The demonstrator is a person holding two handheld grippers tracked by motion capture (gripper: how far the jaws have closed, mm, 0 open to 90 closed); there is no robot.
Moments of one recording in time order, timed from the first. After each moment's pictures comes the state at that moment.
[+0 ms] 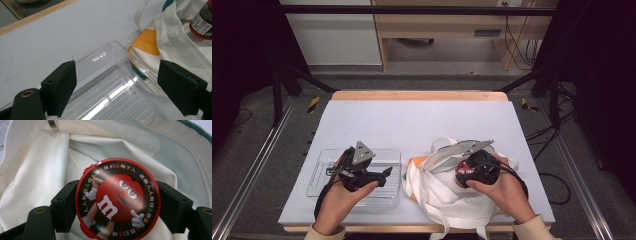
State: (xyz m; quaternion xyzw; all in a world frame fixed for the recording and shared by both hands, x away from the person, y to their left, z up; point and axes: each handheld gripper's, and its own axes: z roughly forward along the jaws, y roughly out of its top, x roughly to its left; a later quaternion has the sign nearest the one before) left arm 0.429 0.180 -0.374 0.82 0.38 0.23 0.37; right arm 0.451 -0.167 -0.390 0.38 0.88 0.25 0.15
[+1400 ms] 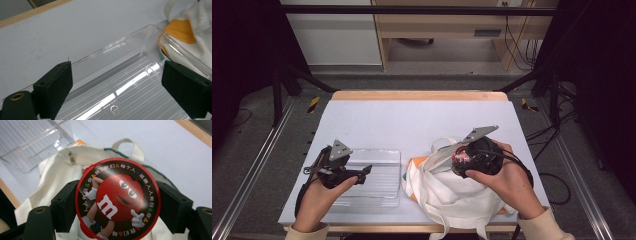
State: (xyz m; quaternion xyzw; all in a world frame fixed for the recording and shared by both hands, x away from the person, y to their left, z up) left arm 0.436 0.235 -0.377 0.80 0.42 0.24 0.35; right arm 0.444 -0.153 -0.324 0.35 0.88 0.28 0.18
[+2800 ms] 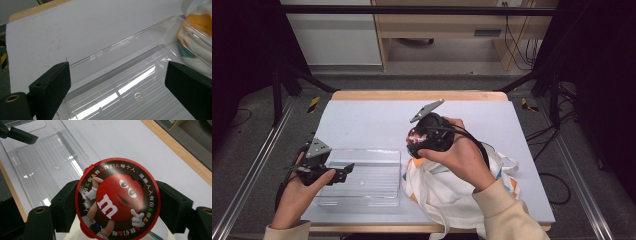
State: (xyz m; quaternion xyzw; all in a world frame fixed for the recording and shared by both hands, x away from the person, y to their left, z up) left arm 0.439 0.282 -0.377 0.80 0.43 0.23 0.35; right arm 0.479 -0.047 -0.283 0.28 0.89 0.32 0.16
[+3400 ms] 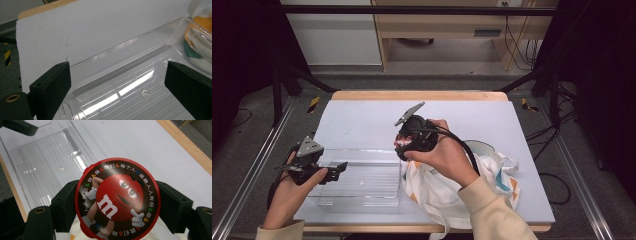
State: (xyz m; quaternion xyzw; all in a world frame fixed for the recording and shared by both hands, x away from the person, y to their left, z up) left arm 0.439 0.299 -0.373 0.79 0.45 0.24 0.35; right arm 0.488 -0.014 -0.299 0.26 0.90 0.31 0.15
